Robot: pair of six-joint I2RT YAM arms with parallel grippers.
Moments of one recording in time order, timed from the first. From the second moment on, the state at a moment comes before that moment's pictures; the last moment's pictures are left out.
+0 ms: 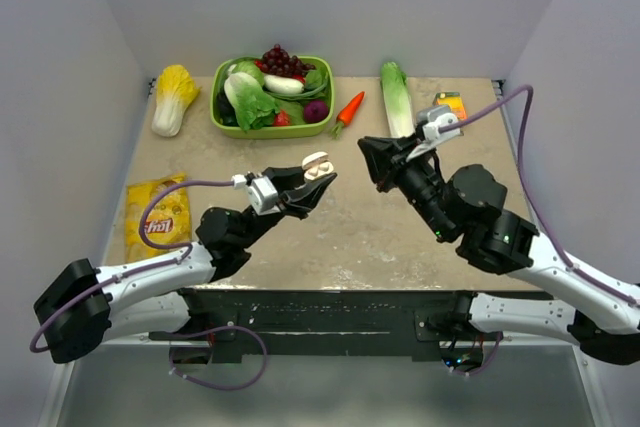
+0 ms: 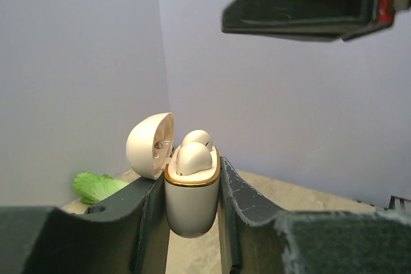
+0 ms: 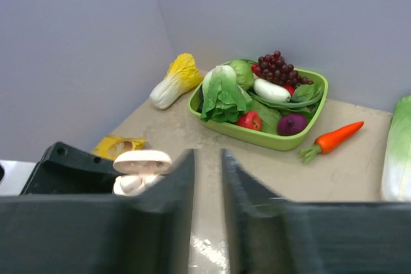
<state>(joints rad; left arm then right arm) -0.93 1.09 0.51 1.13 0.05 0.01 1.12 0.91 1.18 -0.13 0.56 0.13</state>
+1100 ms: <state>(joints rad) -0.93 1.04 0.46 0.99 0.25 0.11 1.11 1.13 1.30 -0.40 0.30 0.19</state>
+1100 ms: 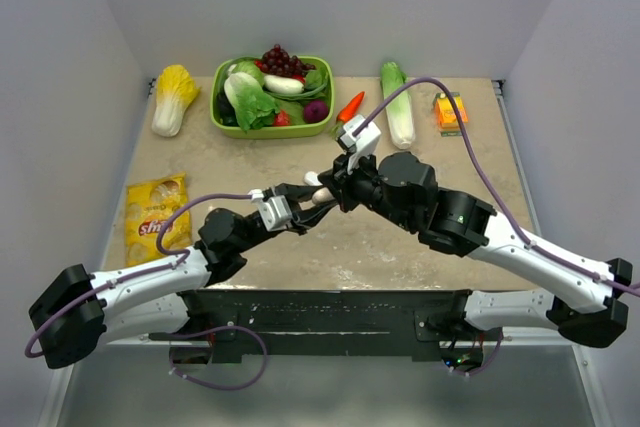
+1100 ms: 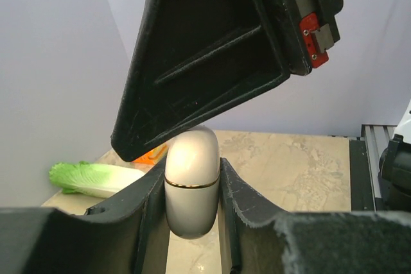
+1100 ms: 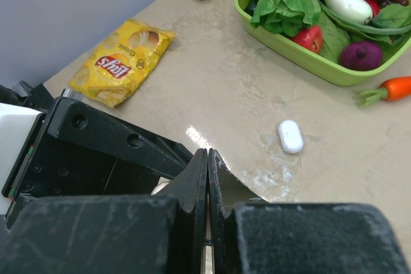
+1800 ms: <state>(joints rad) -0.84 1.47 0.28 1.01 -0.10 -0.63 1.11 0.85 0.95 -0.23 0.66 0.32</state>
